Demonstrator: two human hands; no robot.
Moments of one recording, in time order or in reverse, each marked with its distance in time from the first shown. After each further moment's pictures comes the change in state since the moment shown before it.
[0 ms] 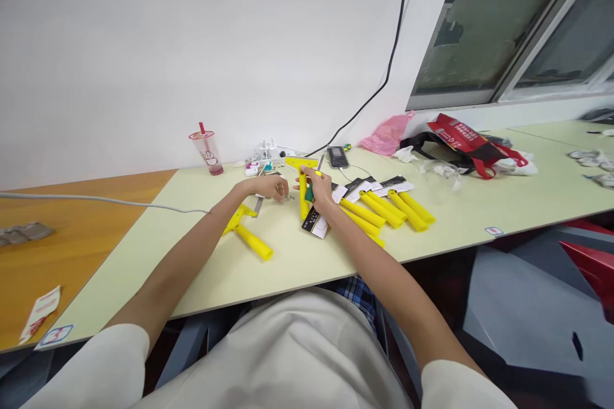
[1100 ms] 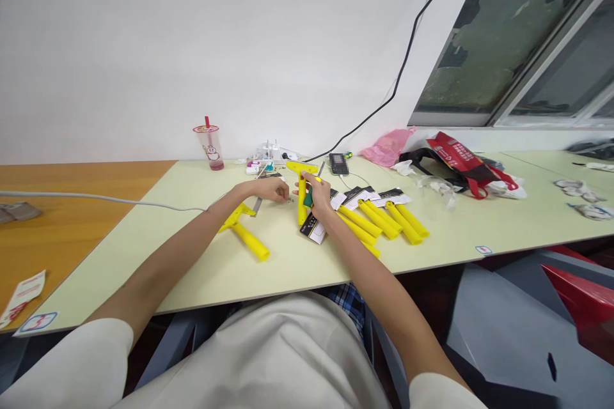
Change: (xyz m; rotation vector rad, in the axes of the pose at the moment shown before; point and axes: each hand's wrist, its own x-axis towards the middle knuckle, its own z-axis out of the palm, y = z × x) left_hand 0.000 -0.006 0.013 -0.088 0.056 0.139; right_hand -0.009 -0.004 0.005 -0.072 -0.022 0.043
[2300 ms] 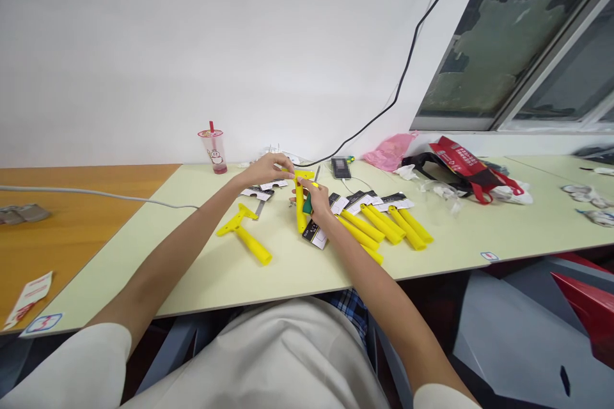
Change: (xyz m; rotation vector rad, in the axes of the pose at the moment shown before) left_hand -0.024 0.050 -0.042 -0.236 0.514 0.218; right_hand -0.009 -0.001 0.004 0.017 -0.105 0.048
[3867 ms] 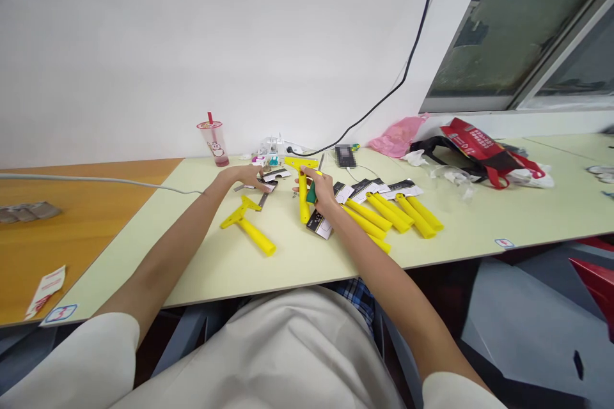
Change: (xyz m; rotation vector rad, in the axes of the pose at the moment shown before) left_hand -0.032 -0.085 -0.043 0.386 -0.317 -0.627; right_hand 0.005 0.004 -0.006 0.028 0.000 0.027
